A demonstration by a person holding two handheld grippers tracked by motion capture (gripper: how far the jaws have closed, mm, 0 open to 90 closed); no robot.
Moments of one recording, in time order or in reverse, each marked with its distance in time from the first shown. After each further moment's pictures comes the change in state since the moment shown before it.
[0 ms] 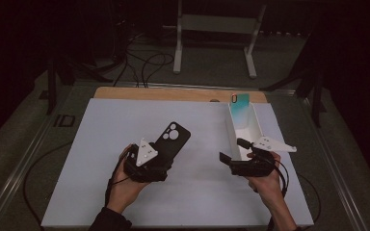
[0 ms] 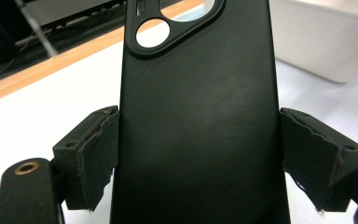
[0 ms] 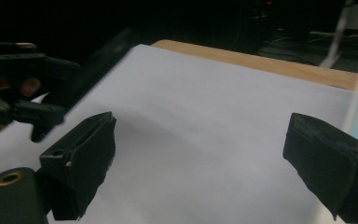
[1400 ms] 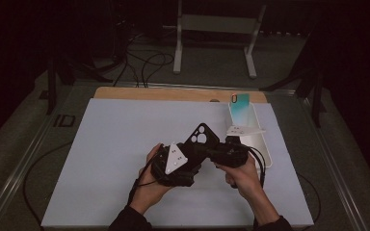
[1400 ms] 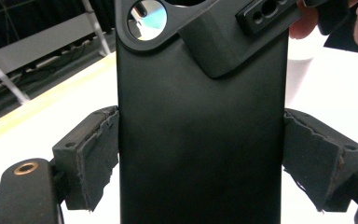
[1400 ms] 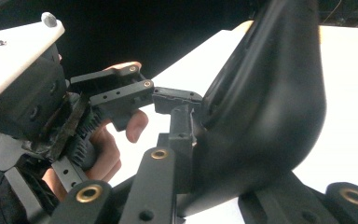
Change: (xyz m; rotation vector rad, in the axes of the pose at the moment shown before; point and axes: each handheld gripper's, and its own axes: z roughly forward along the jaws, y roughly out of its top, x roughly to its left) left arm -0.050 0.028 0.020 -0.080 -0.076 0.119; right arm 0.032 0.030 0.048 0.099 0.317 0.118
